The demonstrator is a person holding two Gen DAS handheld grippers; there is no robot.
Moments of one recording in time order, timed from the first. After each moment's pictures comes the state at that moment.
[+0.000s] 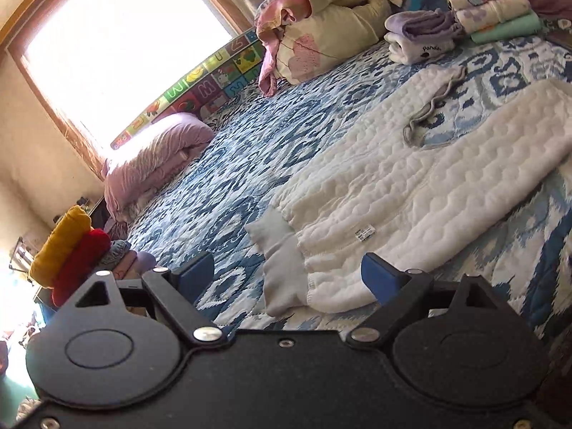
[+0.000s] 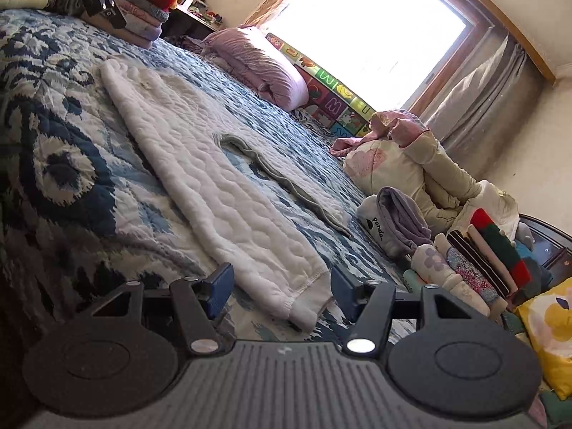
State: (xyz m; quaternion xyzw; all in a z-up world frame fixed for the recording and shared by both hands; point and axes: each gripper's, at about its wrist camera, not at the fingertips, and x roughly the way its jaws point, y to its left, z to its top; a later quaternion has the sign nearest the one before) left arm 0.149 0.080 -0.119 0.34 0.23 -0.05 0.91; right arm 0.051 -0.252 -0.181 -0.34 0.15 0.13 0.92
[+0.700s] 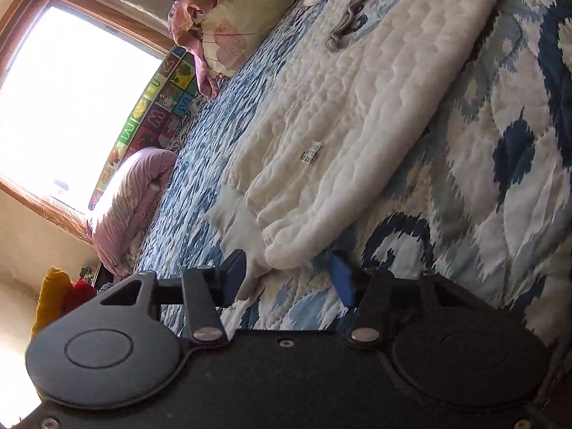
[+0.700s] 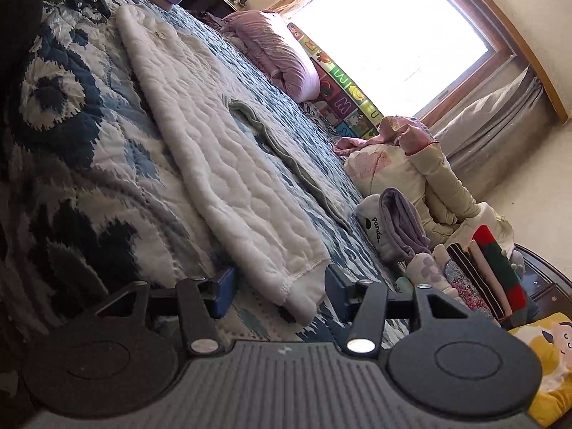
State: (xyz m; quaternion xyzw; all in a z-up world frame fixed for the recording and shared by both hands) left arm 0.163 0.076 -0.204 0.50 0.21 -0.10 0.83; right arm 0.075 -0.252 -0.214 -0.41 0.15 0.12 0.89
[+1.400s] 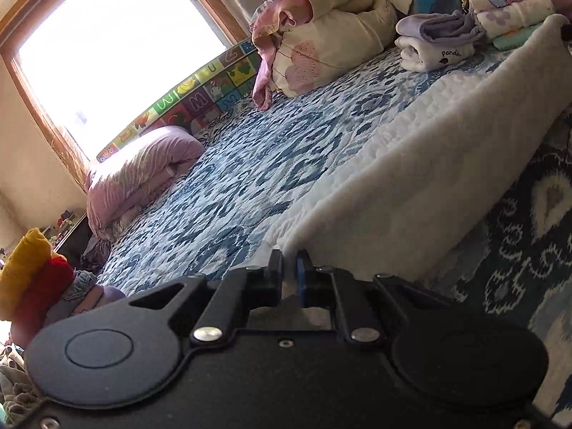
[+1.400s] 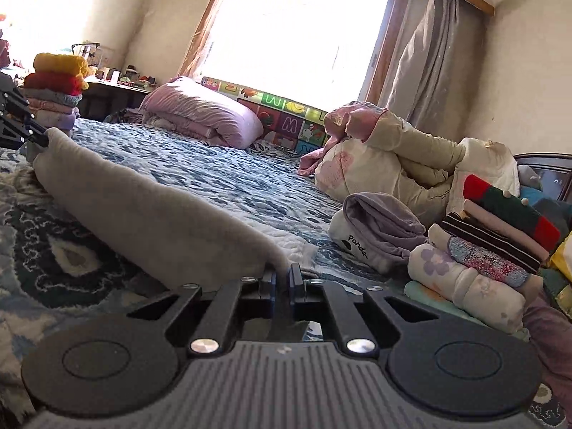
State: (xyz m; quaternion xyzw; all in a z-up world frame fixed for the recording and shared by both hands) left arm 0.262 0.075 -0.137 0.30 0.21 -0.06 0.93; right arm 0.179 -0.309 -0.145 -0.15 0.11 0.12 0.97
